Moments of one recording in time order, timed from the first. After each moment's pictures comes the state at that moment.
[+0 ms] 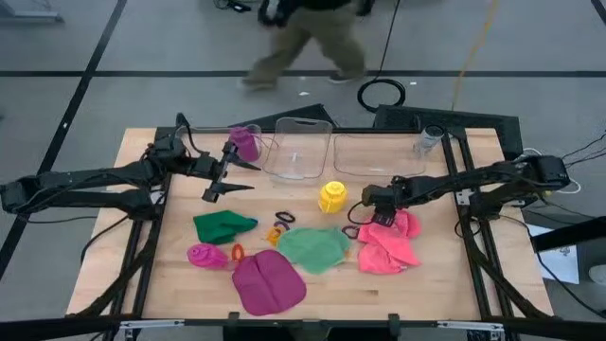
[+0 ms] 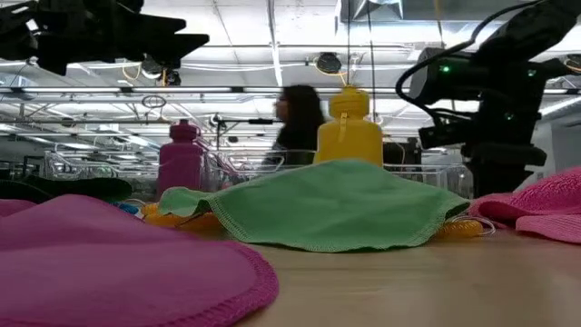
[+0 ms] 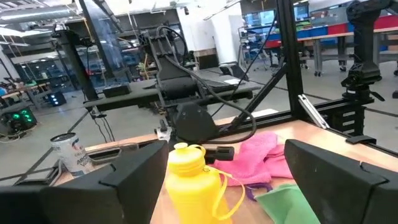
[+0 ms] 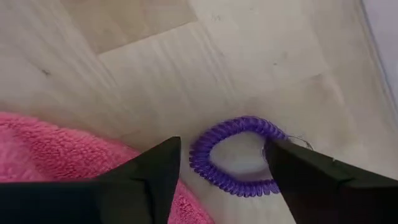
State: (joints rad) left arm 0.42 0.93 0.48 0.49 0.70 0.21; right arm -0.02 1.50 0.80 -0.60 0.18 0.38
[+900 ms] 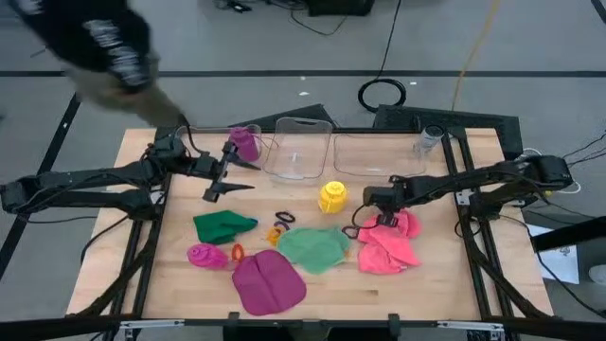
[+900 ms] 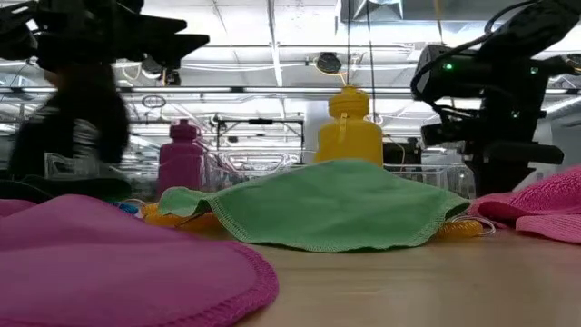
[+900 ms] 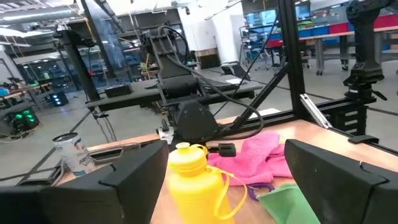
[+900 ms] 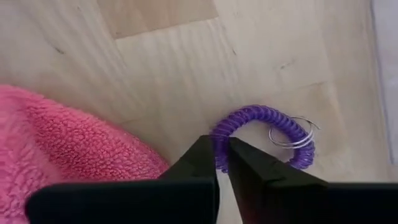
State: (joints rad) left arm 0.42 0.93 0.48 0.49 0.69 0.21; right arm -0.02 1.48 0.80 -0.62 0.18 0.24
